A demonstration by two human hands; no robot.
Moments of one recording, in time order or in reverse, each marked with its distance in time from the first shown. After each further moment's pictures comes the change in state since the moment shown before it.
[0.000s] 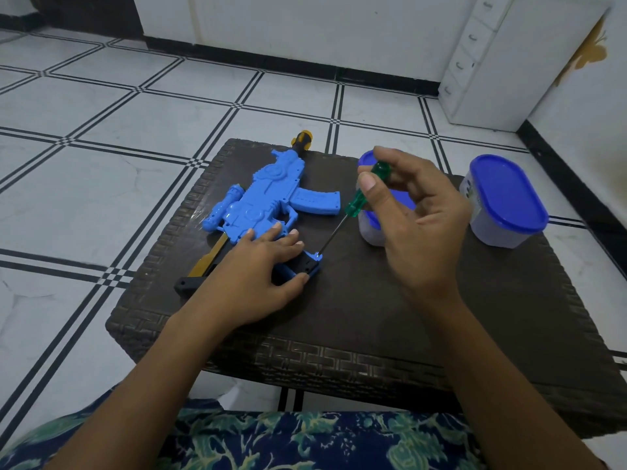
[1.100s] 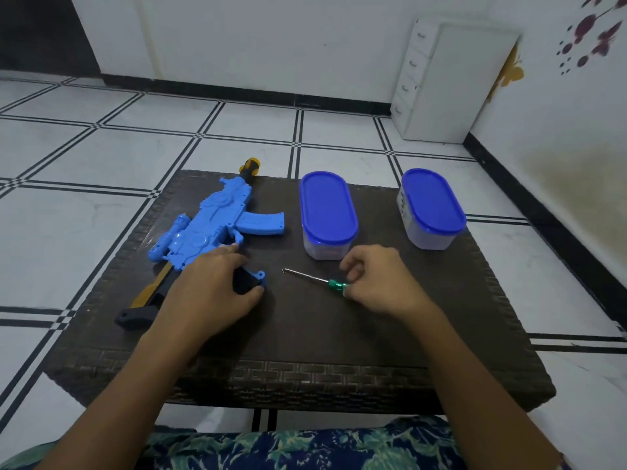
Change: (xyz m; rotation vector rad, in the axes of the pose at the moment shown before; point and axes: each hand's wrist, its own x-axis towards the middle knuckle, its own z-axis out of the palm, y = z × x) left_hand 0.013 0.033 0.002 0.159 0.085 -0.173; right_hand 0.003 0.030 -0.084 -0.822 -0.584 0.634
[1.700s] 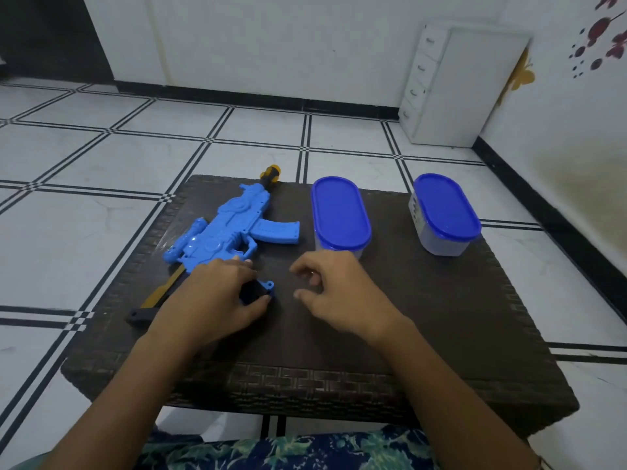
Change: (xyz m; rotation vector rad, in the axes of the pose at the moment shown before) left_hand -0.004 -0.009 -0.014 0.134 -0.041 0.173; right_hand -0.002 -0.040 0.039 -0.060 0.017 -0.450
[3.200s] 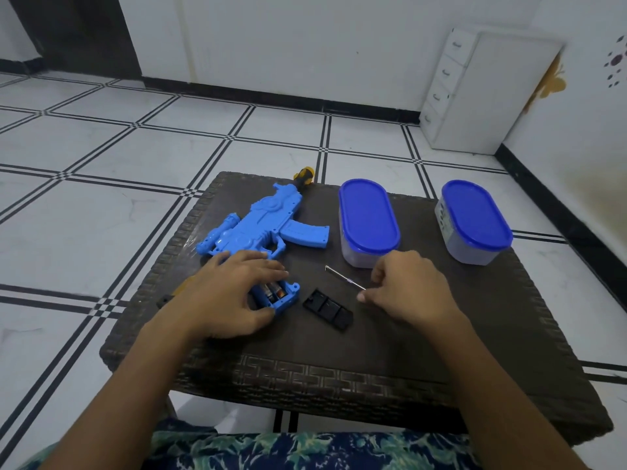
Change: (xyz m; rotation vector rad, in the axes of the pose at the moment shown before) left_hand -0.004 -0.041 0.005 -0.165 -0.173 0.098; right_hand 0.000 0.011 -0.027 -0.387 -0.059 0.439
